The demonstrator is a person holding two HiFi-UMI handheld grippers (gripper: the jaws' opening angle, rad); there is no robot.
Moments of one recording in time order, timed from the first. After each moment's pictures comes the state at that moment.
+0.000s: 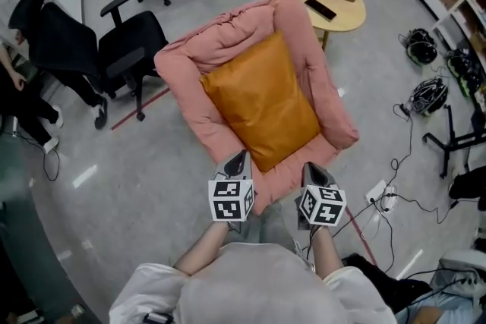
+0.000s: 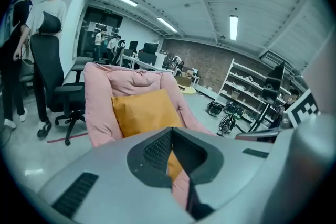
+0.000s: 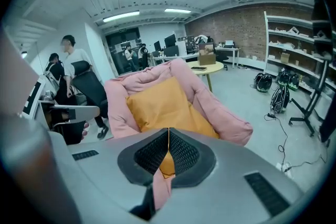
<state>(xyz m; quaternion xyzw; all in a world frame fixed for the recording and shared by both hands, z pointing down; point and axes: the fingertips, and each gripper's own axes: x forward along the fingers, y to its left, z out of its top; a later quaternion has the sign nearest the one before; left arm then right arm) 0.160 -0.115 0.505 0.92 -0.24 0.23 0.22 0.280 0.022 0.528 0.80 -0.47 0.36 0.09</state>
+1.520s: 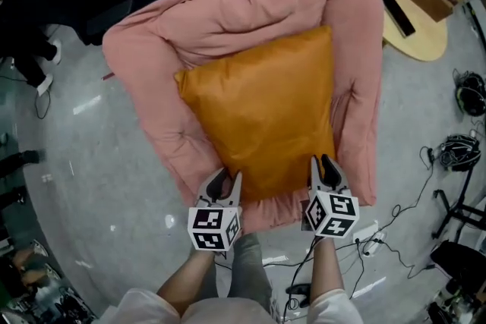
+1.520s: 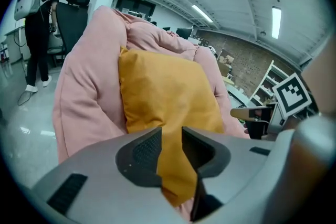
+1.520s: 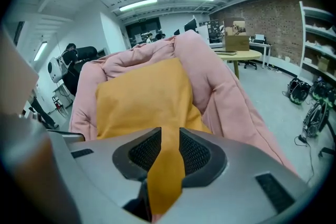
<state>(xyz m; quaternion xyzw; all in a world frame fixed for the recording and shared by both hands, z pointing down) 0.236 -0.184 0.689 0.83 -0.38 0.27 0.31 0.443 -0.139 0.685 0.71 -0.58 0.36 0.14</state>
